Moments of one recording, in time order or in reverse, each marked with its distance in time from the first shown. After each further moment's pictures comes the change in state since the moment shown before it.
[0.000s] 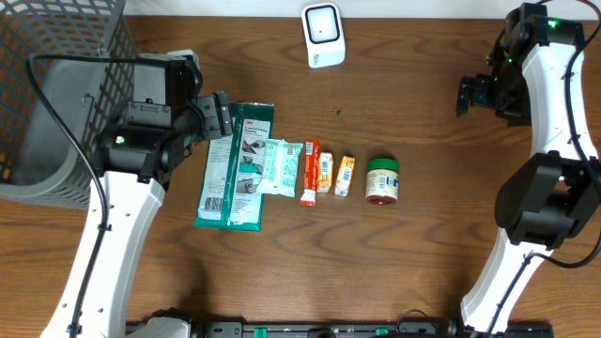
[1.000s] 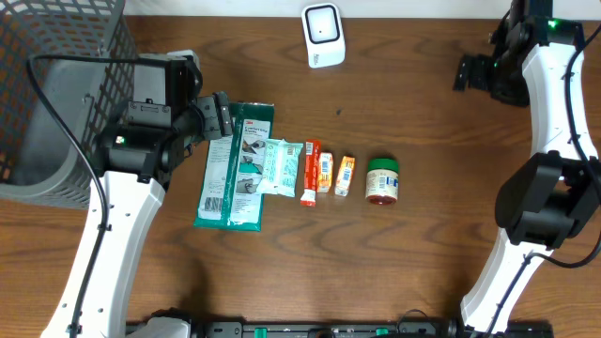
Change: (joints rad) left arm 0.000 0.000 0.000 -0.002 0.000 0.000; right arm 0.000 0.000 0.000 0.224 -0.087 0.037
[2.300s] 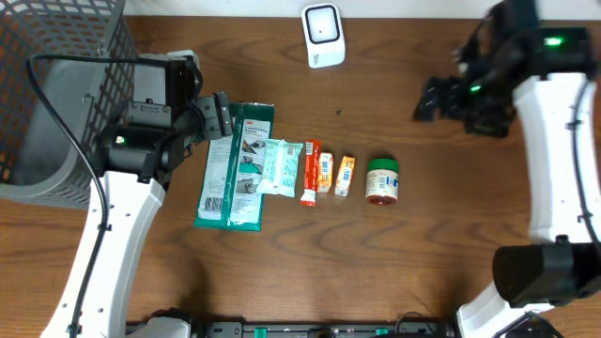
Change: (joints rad) left arm 0.000 0.000 0.000 0.000 0.000 0.000; right arm 0.223 -0.369 -0.142 -0.322 -0.145 0.088
